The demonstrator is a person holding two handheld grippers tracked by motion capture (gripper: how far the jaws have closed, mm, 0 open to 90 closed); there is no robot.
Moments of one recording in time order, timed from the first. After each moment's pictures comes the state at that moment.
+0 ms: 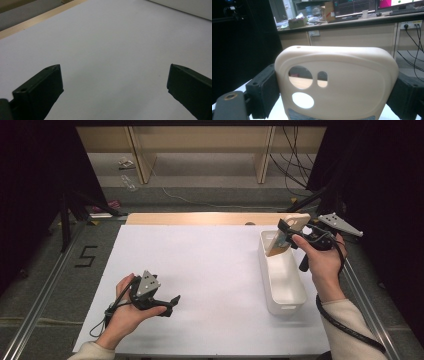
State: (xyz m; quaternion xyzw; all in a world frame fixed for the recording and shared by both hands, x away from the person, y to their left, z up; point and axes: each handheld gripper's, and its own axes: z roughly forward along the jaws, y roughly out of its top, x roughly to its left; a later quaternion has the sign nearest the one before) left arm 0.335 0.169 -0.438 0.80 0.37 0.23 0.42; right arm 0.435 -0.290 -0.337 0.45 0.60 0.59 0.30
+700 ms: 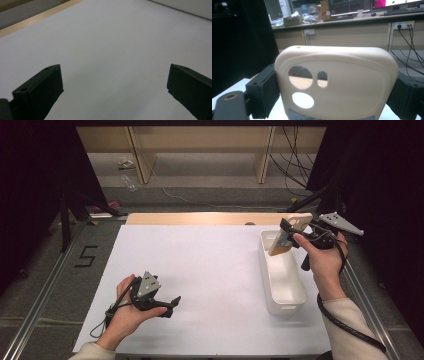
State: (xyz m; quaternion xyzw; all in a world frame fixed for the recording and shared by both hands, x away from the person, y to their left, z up) left arm 0.335 0.167 -0.439 0.80 0.37 0.23 0.42; right arm 0.438 -0.294 -0.338 0.46 0.60 0.57 0.31
